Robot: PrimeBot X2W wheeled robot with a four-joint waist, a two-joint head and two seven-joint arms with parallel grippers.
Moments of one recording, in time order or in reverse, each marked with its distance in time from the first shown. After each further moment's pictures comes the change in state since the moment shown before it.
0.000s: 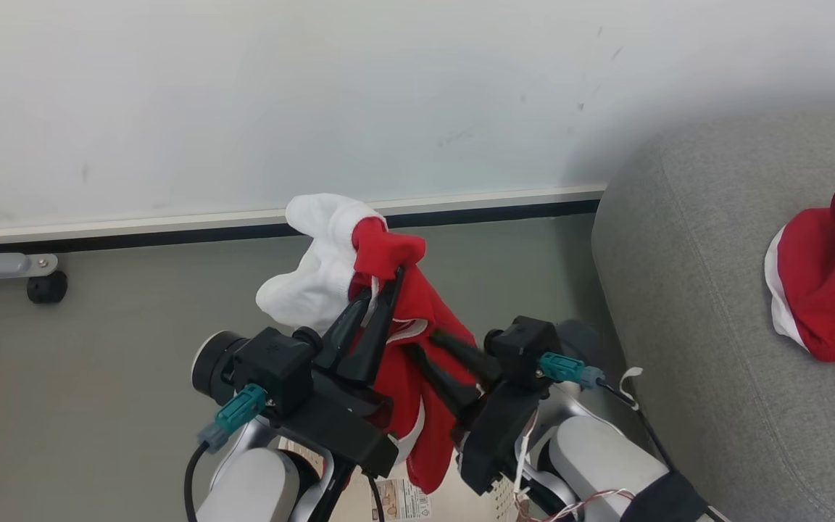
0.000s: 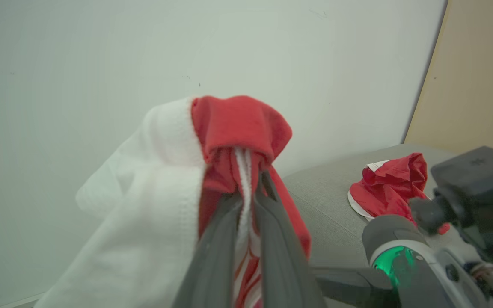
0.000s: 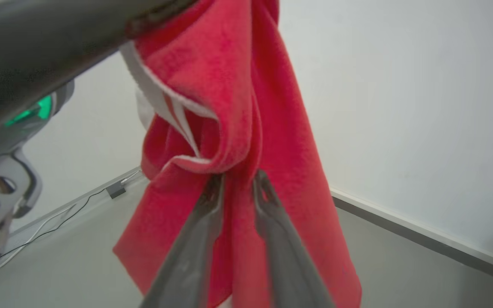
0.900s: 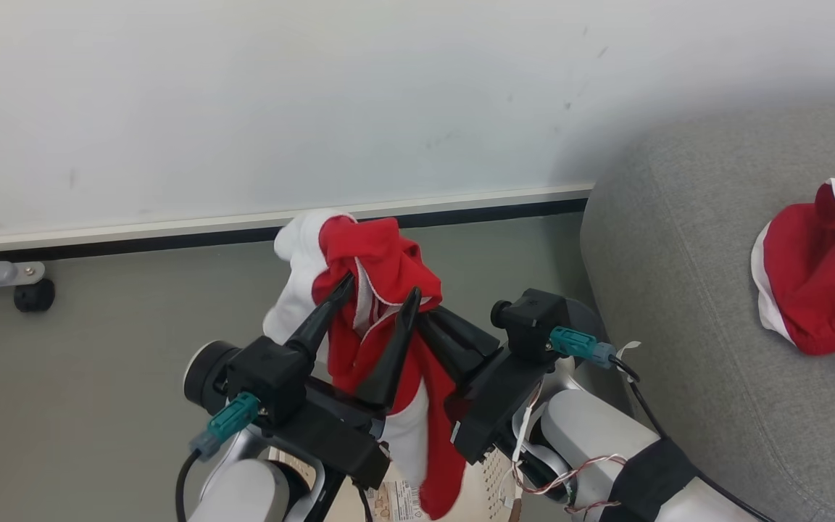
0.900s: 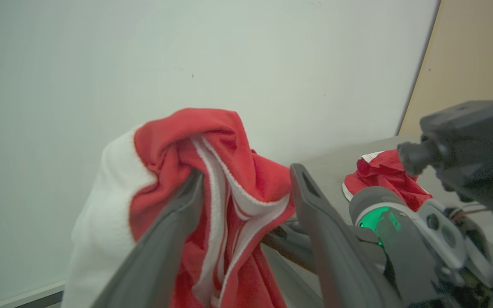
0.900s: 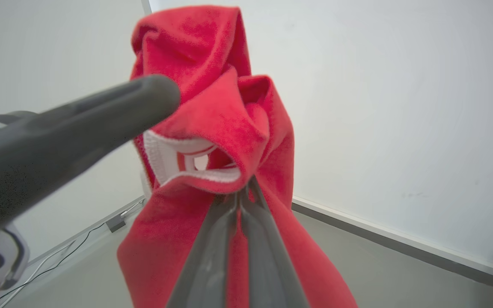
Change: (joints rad) left arm 0.024 0.026 -0.004 -0.026 -0.008 0.000 0.027; right arm -0.109 0.001 0.103 0.081 0.168 -0.019 -0.132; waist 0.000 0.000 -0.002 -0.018
